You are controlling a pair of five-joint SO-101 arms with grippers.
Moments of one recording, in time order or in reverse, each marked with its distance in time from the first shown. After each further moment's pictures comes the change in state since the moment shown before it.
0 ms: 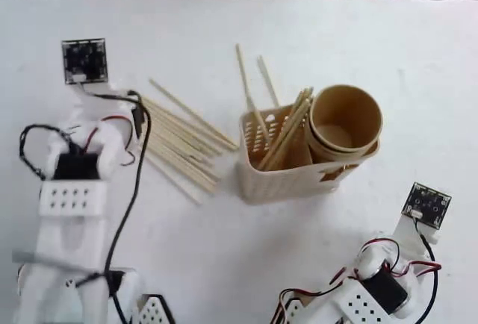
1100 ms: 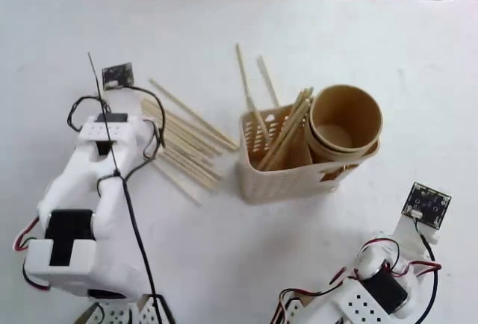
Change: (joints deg) left arm 0.1 41.1 -11.3 4.7 10.5; right arm 0.0 0.0 0.0 0.0 0.0
